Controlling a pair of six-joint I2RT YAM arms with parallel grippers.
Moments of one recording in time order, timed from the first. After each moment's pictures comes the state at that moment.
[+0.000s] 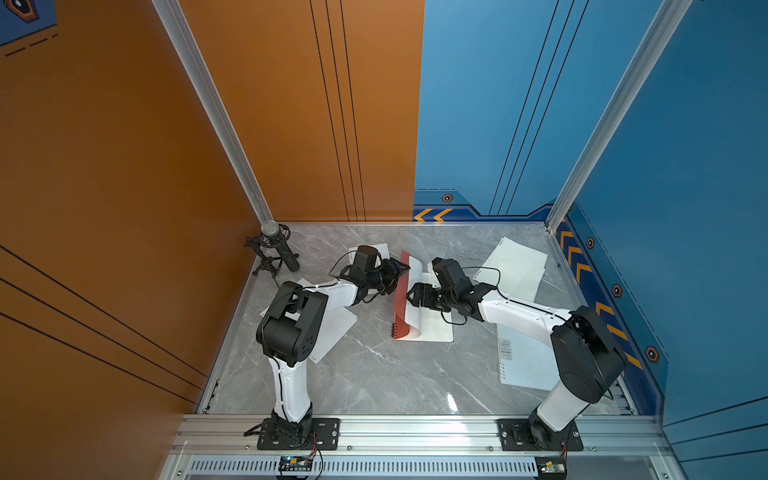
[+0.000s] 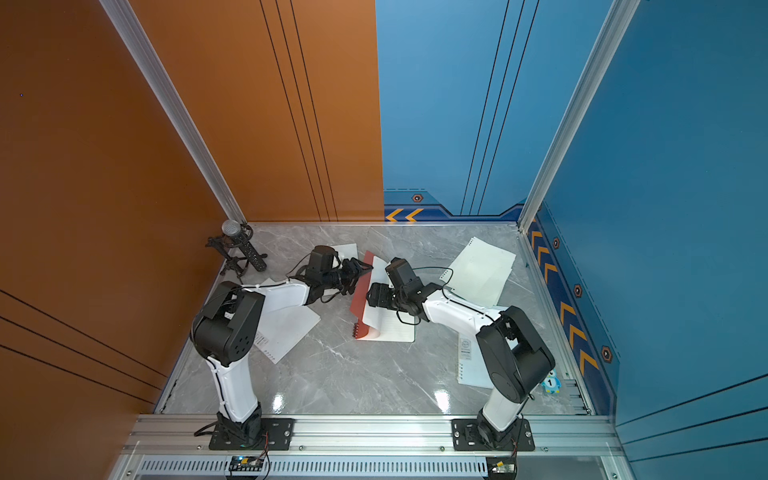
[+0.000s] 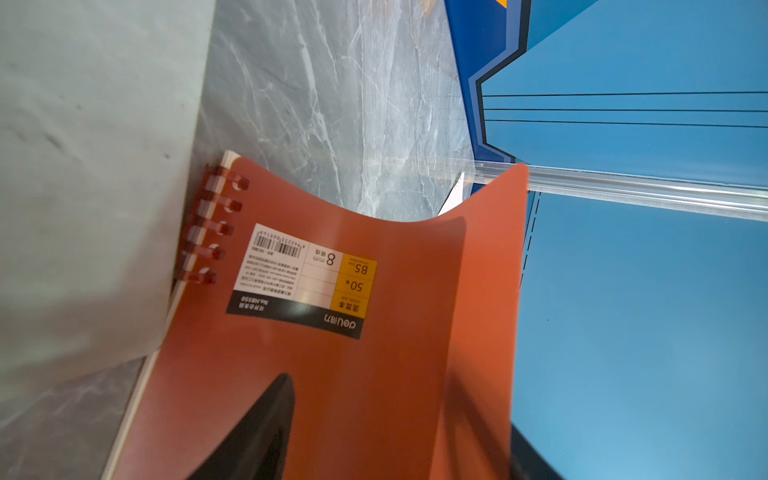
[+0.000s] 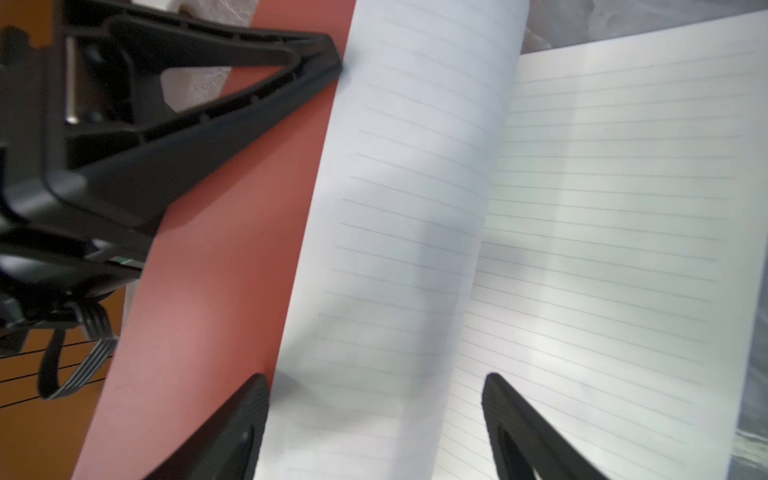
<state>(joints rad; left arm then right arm) -0.39 1.93 1.11 0.26 0.49 -1.27 0.64 1.69 1.09 -0.23 -0.15 0.70</state>
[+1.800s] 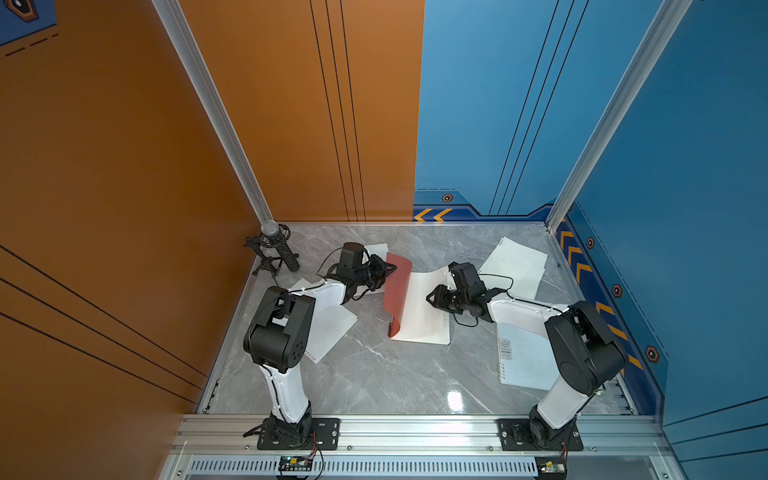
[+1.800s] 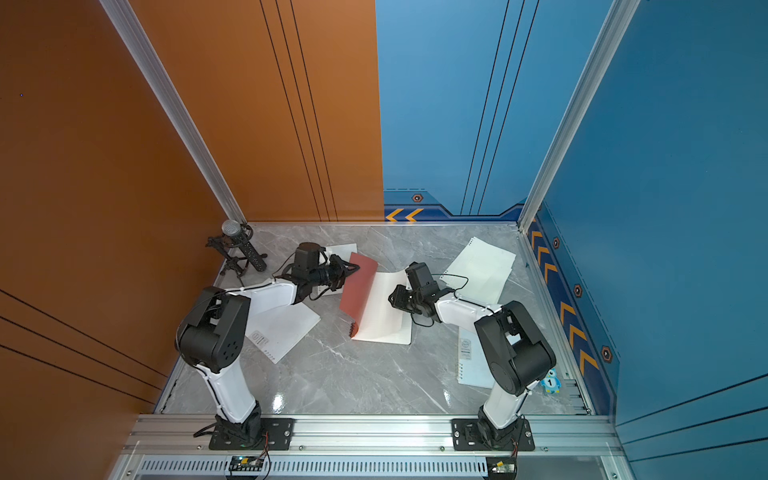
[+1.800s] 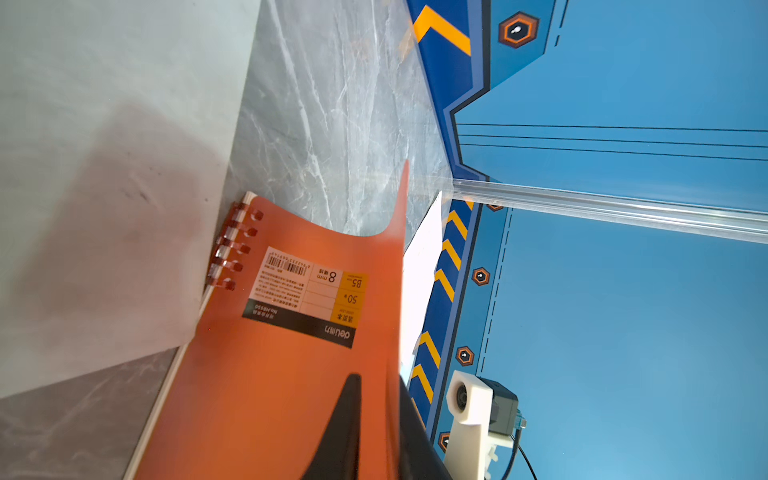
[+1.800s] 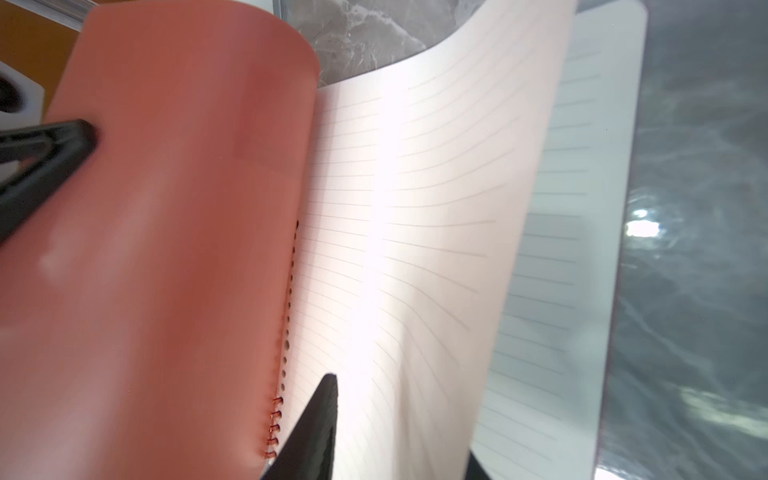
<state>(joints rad) -0.30 1.83 1.05 0.26 0.53 -1.27 0.50 1.72 0.98 -0.11 -0.22 0.69</state>
